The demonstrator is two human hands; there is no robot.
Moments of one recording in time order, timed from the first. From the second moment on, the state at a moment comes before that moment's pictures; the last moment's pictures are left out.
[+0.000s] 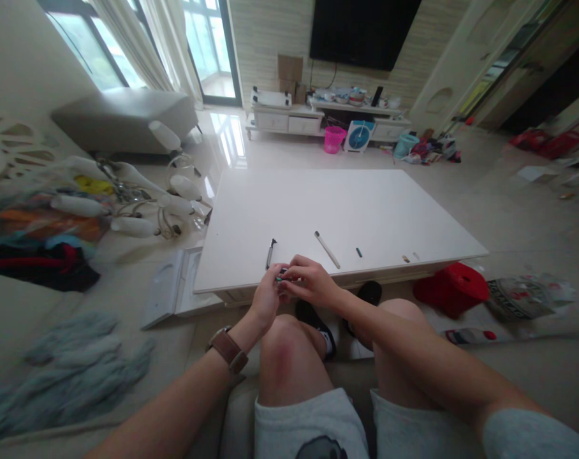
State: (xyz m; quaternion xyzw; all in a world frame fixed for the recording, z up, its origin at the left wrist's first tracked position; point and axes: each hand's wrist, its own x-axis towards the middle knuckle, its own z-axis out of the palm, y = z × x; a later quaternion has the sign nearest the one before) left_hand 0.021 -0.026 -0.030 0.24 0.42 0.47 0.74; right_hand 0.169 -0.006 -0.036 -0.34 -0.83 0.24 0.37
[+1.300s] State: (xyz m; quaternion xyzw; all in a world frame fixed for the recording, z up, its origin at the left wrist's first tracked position) left_hand 0.020 -0.023 -0.035 0.28 0.42 0.48 0.72; right_hand 0.172 -0.009 -0.035 -0.36 -0.81 0.27 0.38
